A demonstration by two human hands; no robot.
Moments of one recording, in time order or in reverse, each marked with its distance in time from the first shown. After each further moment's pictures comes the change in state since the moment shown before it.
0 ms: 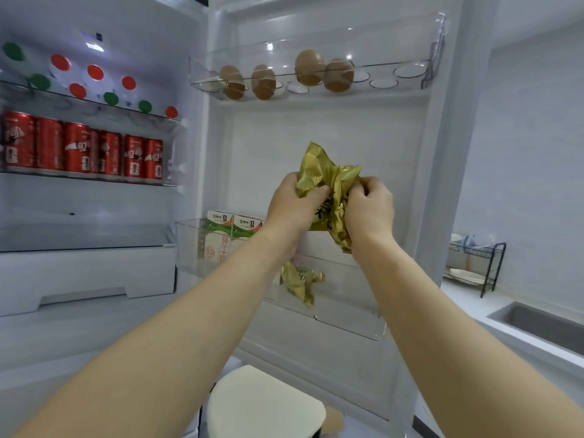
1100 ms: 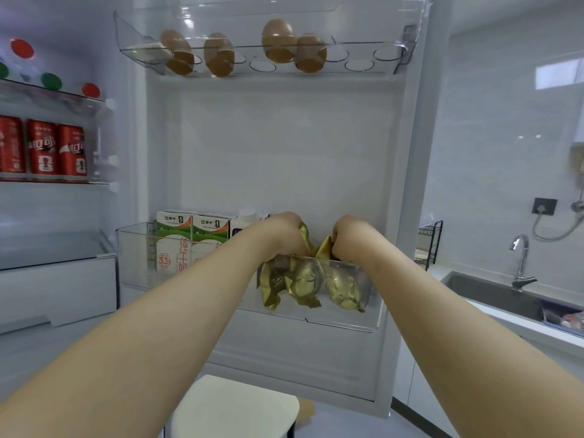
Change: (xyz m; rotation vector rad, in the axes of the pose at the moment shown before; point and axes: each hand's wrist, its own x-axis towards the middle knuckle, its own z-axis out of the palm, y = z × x) left_hand 0.042 -0.042 0.016 0.936 -0.652 -0.211; right_hand 0.040 0.057 -0.010 -1.258 -0.500 0.203
